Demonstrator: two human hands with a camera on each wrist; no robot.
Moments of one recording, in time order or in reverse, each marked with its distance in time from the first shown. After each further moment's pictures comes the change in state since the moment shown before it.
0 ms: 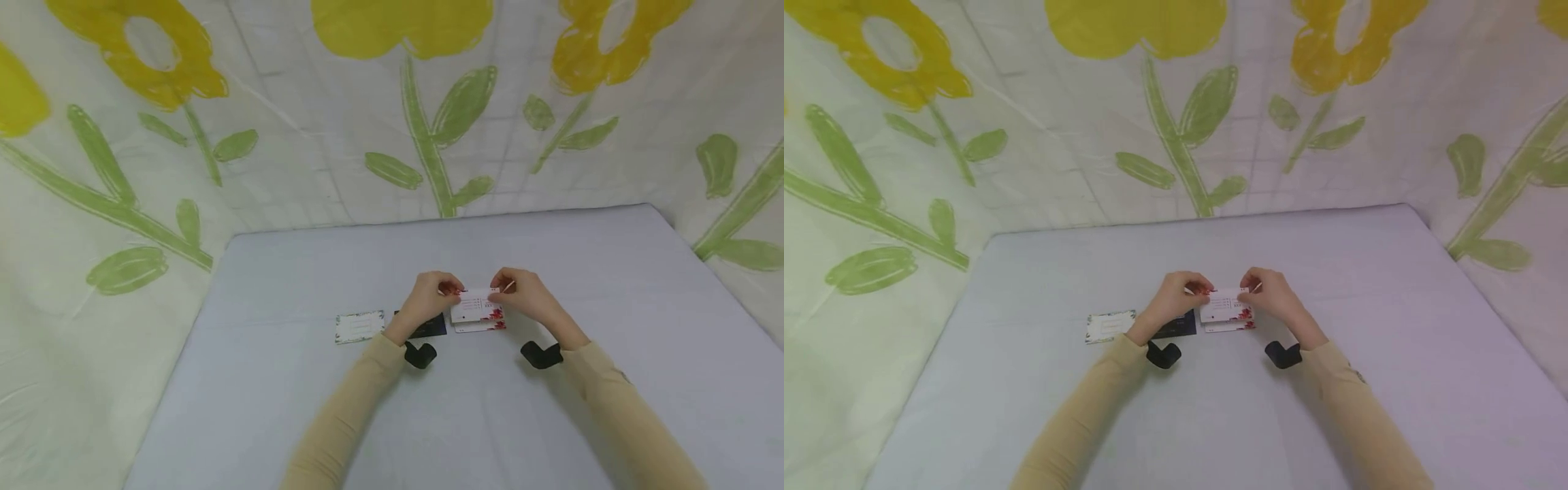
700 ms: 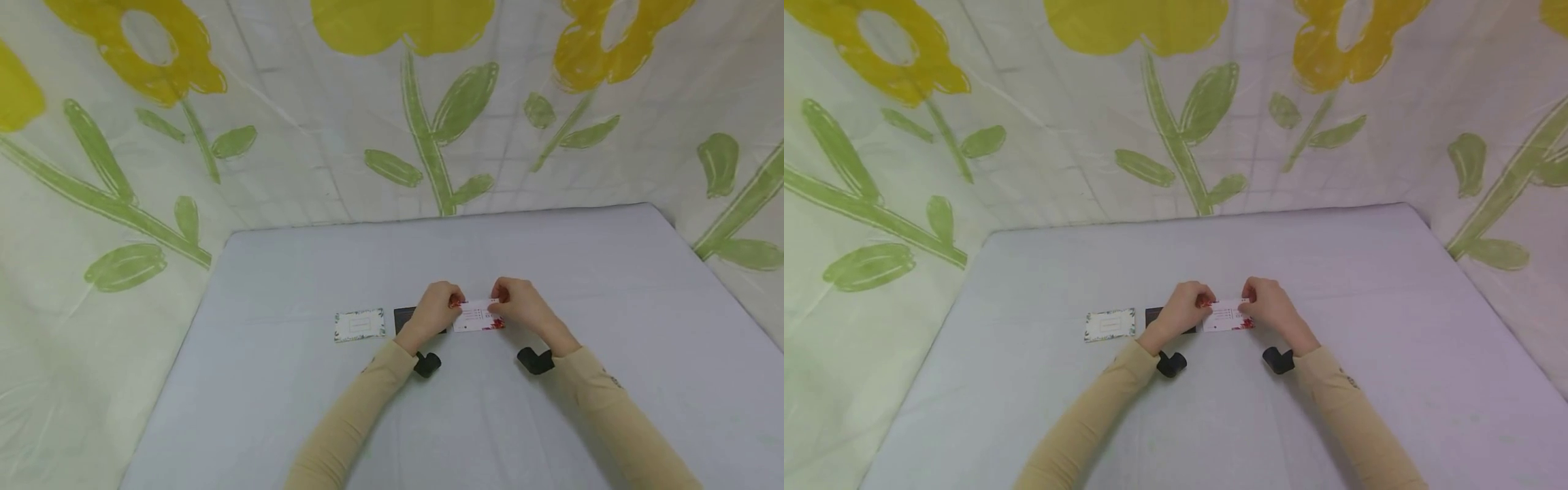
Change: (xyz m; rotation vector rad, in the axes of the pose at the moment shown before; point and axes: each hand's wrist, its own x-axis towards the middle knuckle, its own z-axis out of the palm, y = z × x) left_hand -0.008 0.000 0.027 0.244 -0.029 -0.073; right_hand -0.004 0.005 0.017 -0.091 -0.041 0.068
